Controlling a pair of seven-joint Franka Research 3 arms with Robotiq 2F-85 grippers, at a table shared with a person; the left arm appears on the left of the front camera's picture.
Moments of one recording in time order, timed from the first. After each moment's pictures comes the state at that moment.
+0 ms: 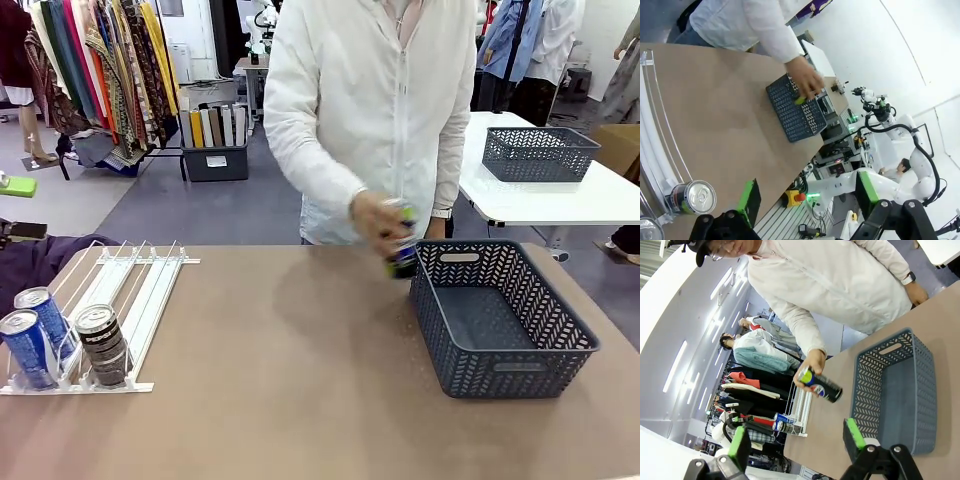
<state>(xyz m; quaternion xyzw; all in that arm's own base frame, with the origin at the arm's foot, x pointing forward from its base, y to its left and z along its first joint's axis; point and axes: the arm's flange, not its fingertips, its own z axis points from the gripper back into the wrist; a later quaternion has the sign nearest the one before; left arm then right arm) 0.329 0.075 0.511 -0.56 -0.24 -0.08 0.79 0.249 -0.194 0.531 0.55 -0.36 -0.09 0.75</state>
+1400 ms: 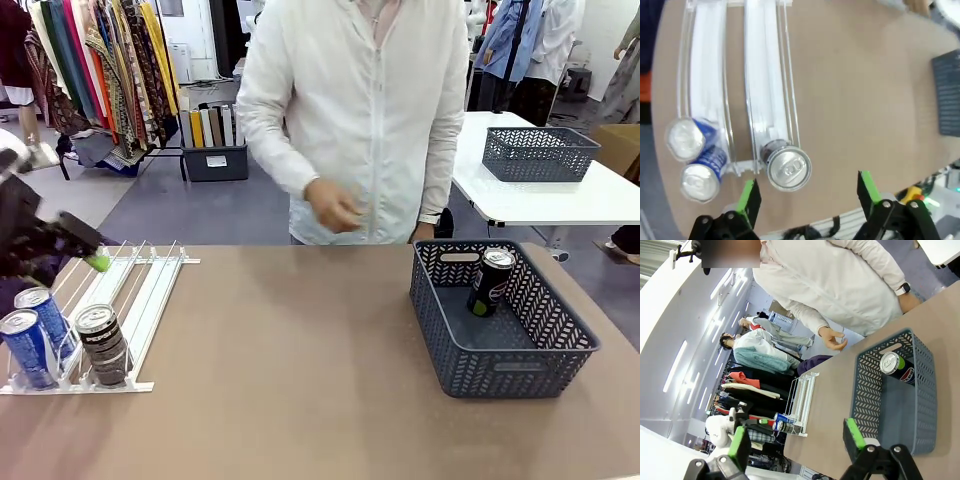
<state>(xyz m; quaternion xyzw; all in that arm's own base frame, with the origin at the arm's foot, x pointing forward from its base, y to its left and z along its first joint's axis) 0.339 -0.037 0.488 -0.15 -0.16 0.01 0.98 0.249 -0.194 0.531 0.55 -0.36 -0.09 0.75</state>
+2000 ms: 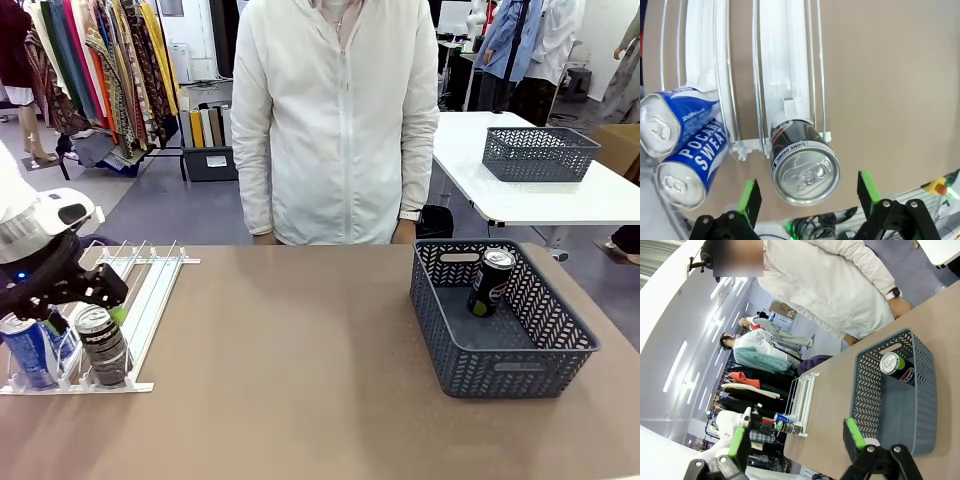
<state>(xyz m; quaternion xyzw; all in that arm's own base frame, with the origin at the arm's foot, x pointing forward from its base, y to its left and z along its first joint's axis) 0.357 -0.056 0.430 -0.08 -0.06 0.01 0.99 0.249 -0.194 0.531 0.55 -0.36 -0.09 0.75</state>
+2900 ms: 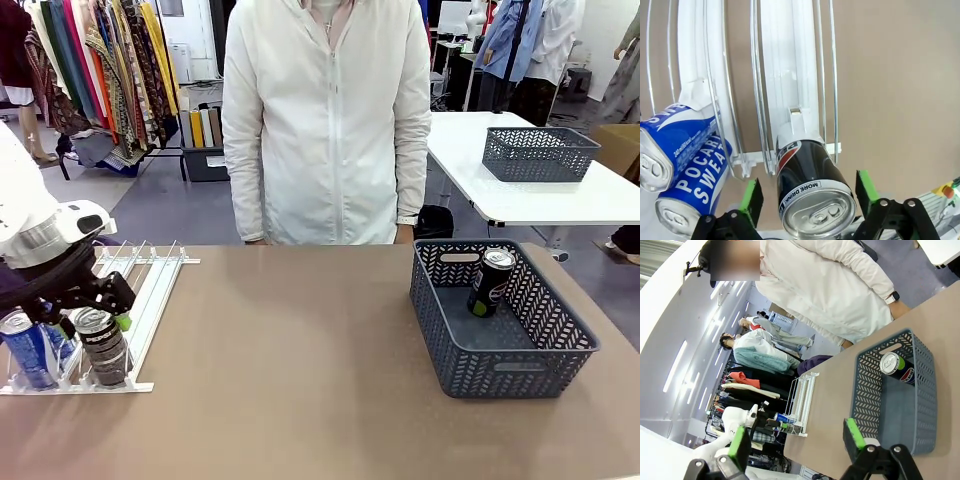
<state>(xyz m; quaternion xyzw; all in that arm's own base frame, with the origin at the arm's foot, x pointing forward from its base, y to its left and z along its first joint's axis) 0.381 -0.056 0.405 -0.07 -0.04 0.01 1.00 0.249 -0.194 0.531 0.55 -0.36 -0.09 0.75</state>
